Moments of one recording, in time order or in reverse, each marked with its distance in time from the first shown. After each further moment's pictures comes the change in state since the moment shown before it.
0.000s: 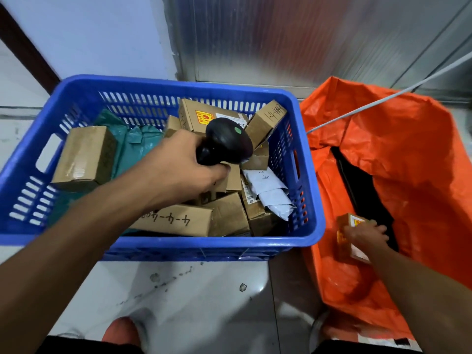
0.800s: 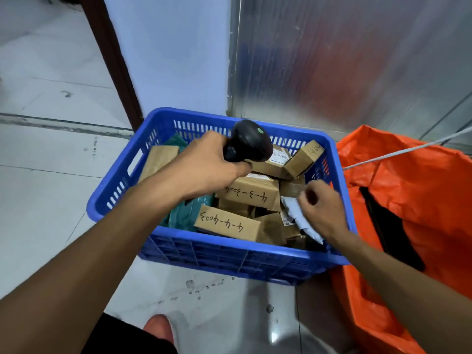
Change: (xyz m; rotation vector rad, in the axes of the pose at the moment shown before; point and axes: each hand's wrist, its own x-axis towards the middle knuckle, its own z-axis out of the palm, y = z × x) left_hand -0.059 -0.019 -0.075 -0.005 0.179 0.033; right_hand -0.214 -0.142 -0.042 0.412 0.253 -1.229
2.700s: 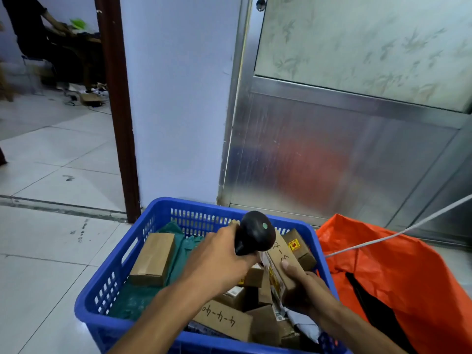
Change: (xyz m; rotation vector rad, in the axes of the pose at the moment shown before) left_hand -0.019 0.018 -0.004 -0.005 0.111 0.134; right_hand 0.011 -0.051 -0.035 0.852 -0.398 0.776
